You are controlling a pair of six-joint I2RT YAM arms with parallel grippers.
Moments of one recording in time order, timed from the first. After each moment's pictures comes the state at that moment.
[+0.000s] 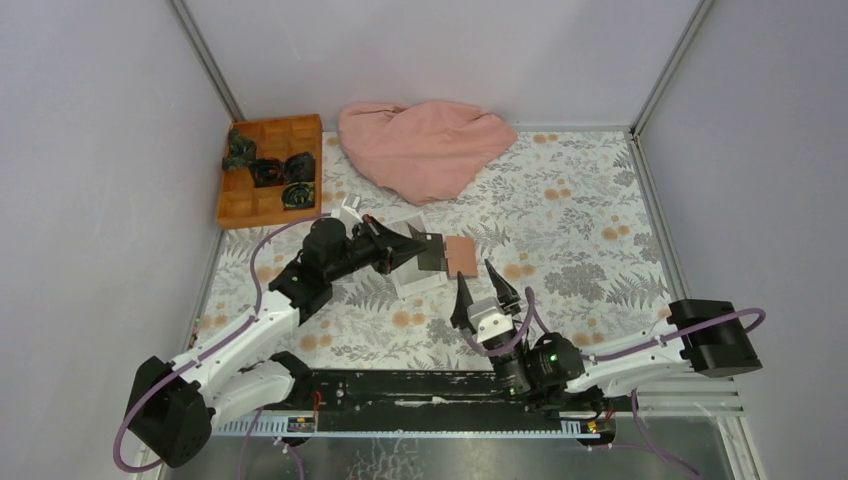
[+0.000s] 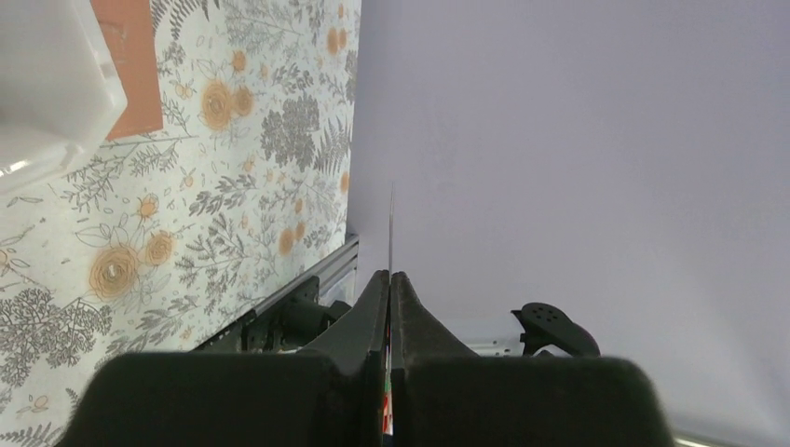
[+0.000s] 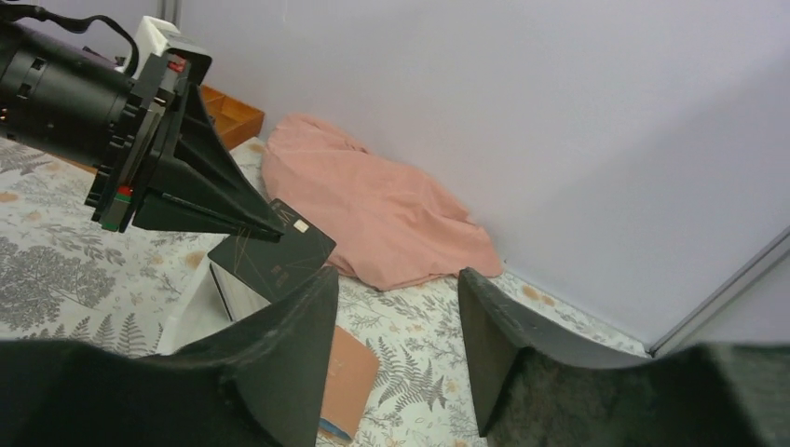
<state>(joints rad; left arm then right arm) -0.57 1.00 0.62 0.13 0.38 -1.42 1.69 1.18 0.47 1.45 1.16 -1.13</state>
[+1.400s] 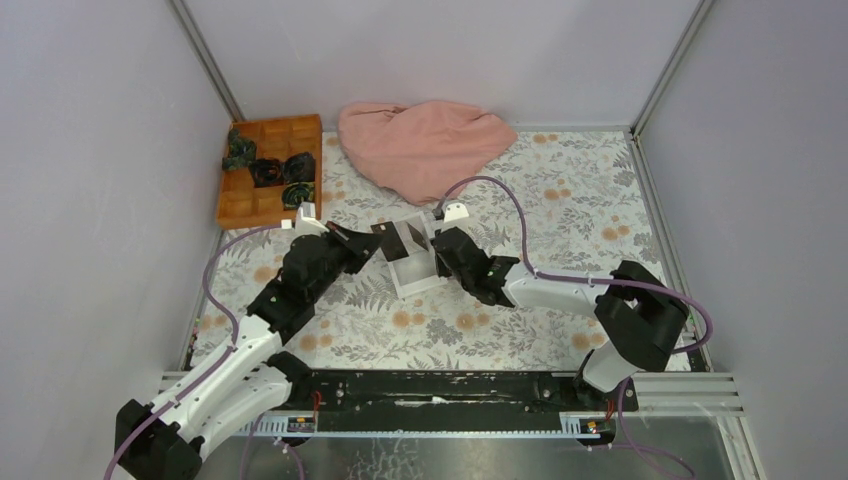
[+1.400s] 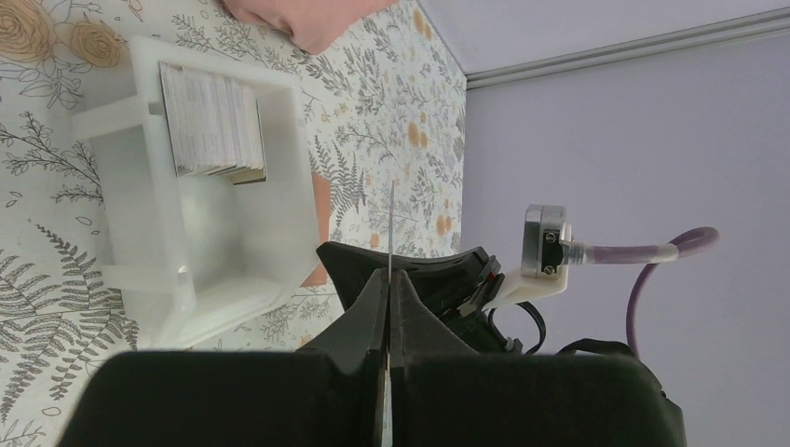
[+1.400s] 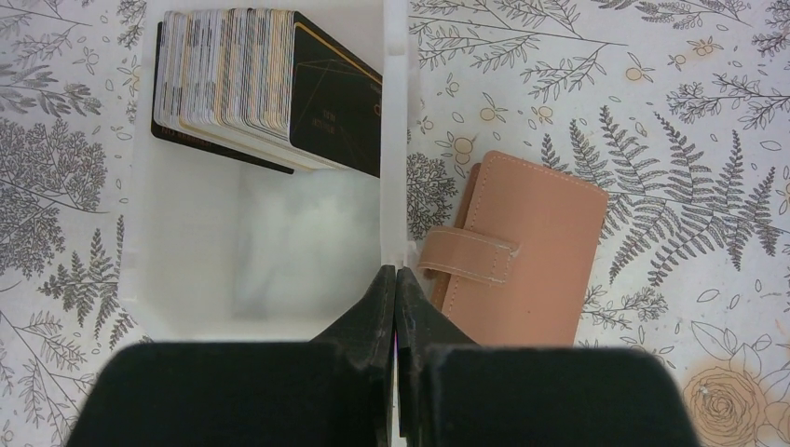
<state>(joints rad) -0.54 0.78 0.54 -0.03 -0.09 -1.20 0.95 1.58 0.88 0.07 0.45 0.42</state>
